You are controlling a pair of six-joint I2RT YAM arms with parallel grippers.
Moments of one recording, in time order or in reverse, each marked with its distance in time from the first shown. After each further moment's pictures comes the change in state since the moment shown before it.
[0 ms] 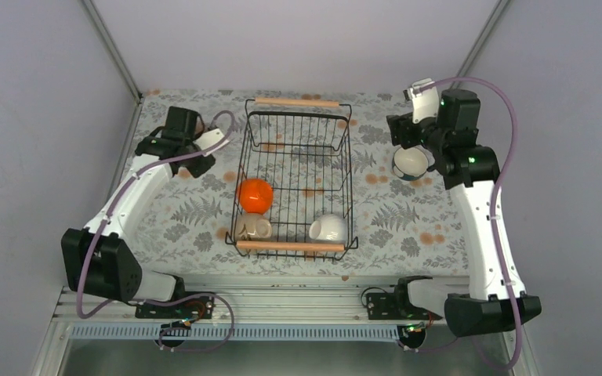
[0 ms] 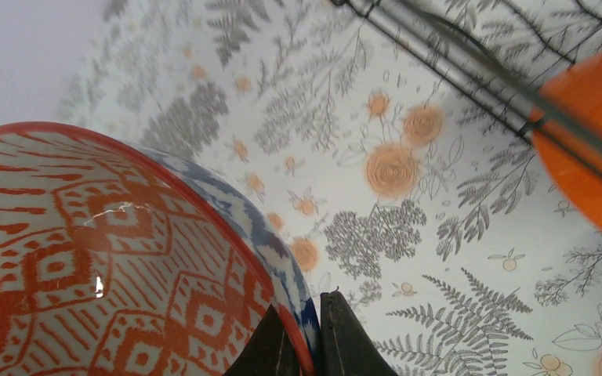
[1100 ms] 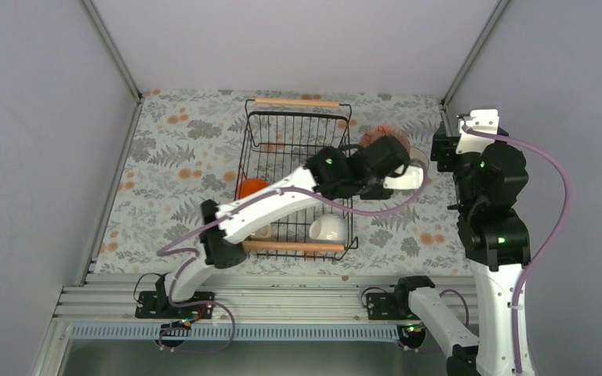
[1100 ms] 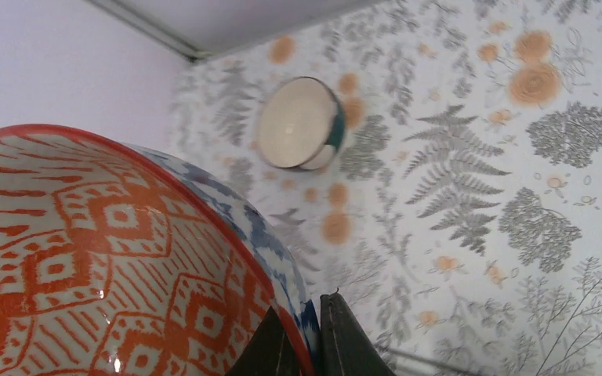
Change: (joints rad) left arm -0.983 0.902 1.348 -0.271 -0.200 -0.153; right arm -0.002 -0.380 -0.131 0.105 0.375 0.014
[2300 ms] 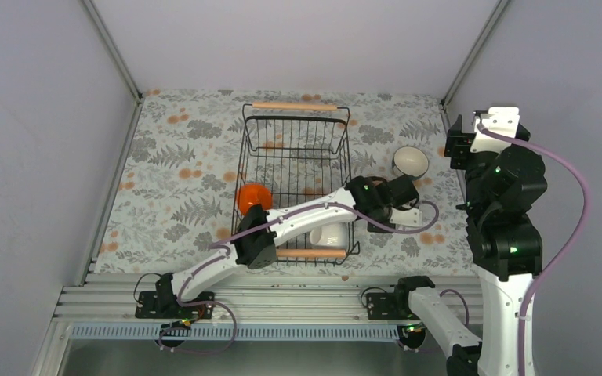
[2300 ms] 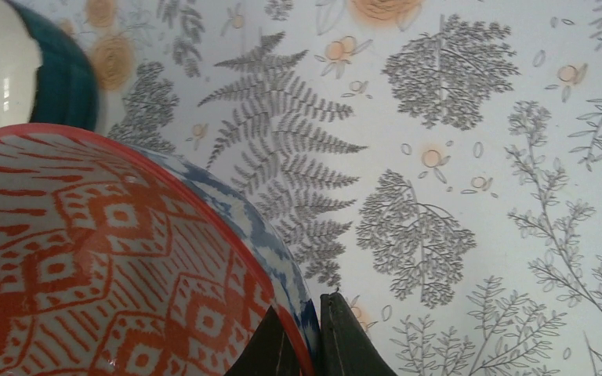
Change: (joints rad) left arm -0.002 0.266 -0.001 0.006 0.206 -0.042; right arm 0.000 0.004 0.098 -0.013 0.080 -0.034
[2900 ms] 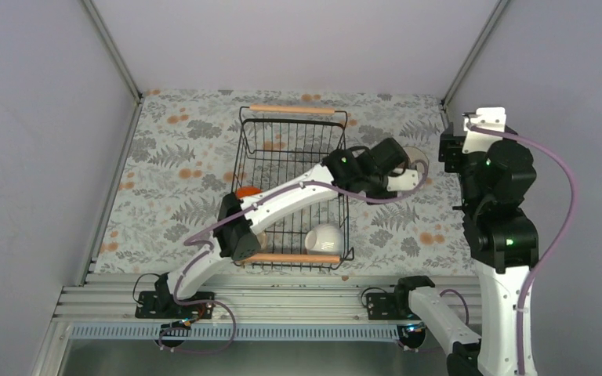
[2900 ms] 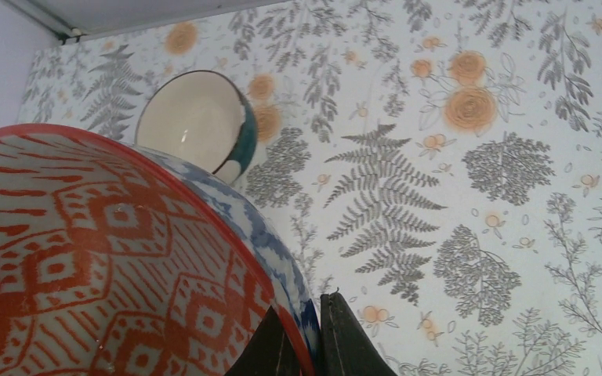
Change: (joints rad) left arm 0.090 -0.169 -0.034 0.089 0.061 -0.058; right arm 0.005 0.032 -0.013 -0.088 -0.018 0.000
